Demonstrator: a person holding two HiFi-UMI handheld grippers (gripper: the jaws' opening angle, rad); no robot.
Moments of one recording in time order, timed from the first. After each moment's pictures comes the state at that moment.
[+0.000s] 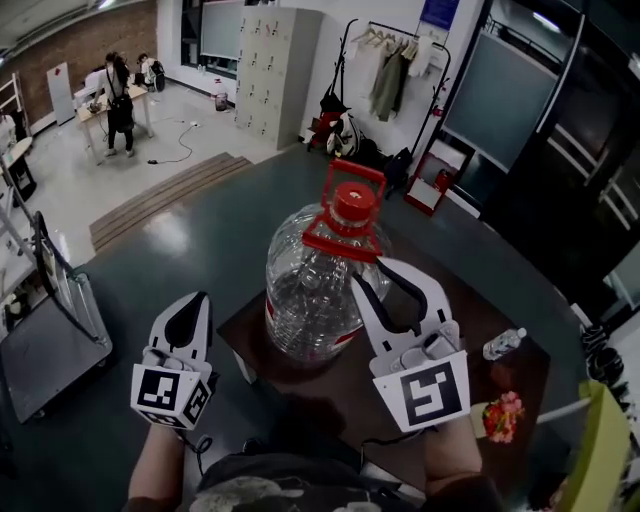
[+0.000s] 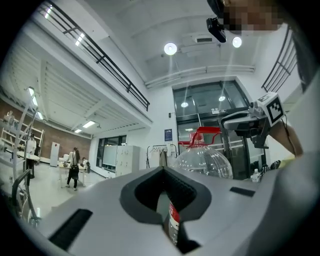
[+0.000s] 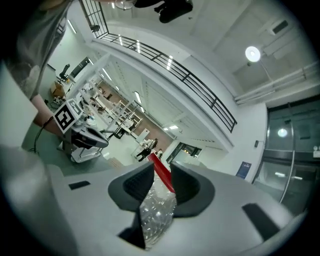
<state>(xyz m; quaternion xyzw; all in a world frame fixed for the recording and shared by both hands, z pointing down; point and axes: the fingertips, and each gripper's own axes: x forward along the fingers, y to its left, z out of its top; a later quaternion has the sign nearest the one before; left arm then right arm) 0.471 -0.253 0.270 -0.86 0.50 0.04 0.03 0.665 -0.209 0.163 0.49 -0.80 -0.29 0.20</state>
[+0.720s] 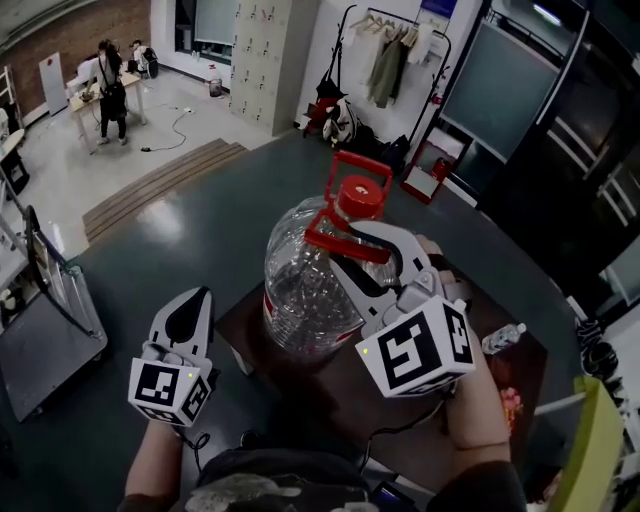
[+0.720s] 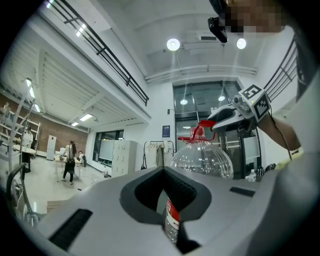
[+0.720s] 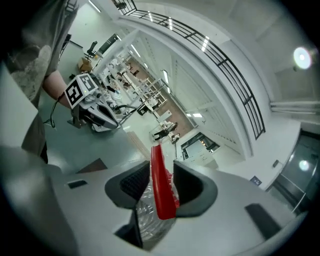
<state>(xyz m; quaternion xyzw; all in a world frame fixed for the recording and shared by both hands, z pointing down) 0.479 -0.272 0.285 -0.87 0.48 0.03 0.00 0.643 -0.265 0.179 0.40 -0.77 -0.32 0.38</state>
